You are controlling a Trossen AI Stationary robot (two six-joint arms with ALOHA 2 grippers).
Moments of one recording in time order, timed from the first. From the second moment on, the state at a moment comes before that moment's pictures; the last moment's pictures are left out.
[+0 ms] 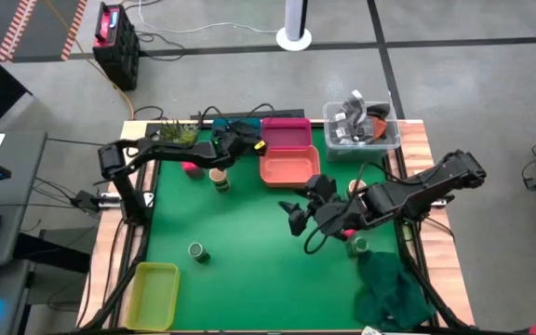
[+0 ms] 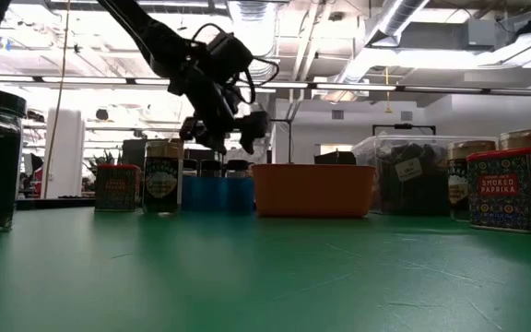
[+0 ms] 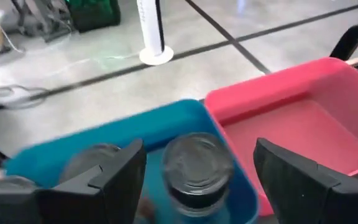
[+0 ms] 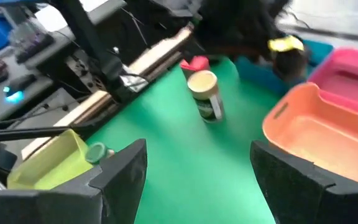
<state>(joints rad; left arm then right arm) 0.38 1.75 1.09 0.08 -0.75 -0.43 0.39 1.49 1.43 -0.61 0.76 0.91</state>
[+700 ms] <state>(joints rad) 0.23 1.20 1.09 -0.48 0.07 -0.29 0.47 1.53 1.43 -0.88 0.66 1.18</state>
